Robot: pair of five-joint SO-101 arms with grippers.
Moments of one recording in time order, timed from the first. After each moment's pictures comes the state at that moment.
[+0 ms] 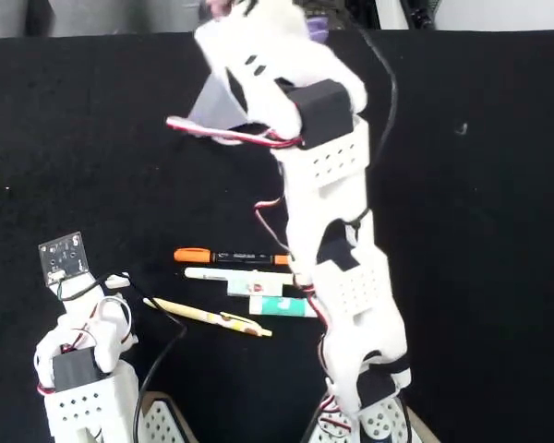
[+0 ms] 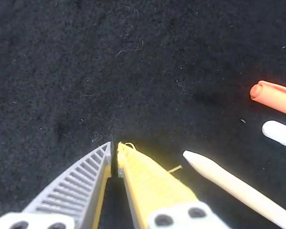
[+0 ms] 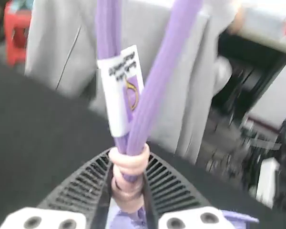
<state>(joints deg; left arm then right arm) -21.0 -104.3 96.1 73.2 3.4 -25.8 38.8 -93.8 85.9 11.7</state>
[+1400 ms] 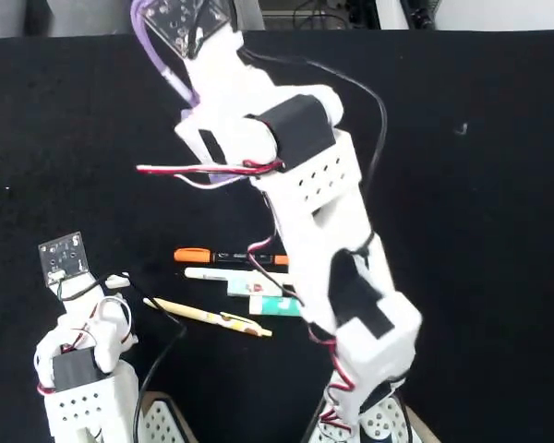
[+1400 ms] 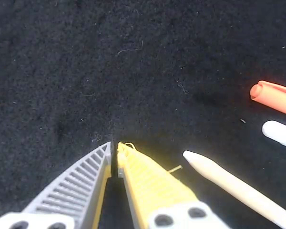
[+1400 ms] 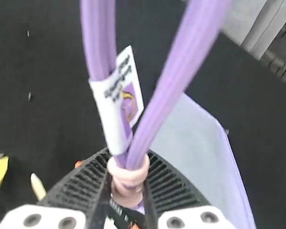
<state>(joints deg) -21.0 -104.3 96.1 73.2 3.4 -33.2 13.8 -55.0 99.5 11.7</state>
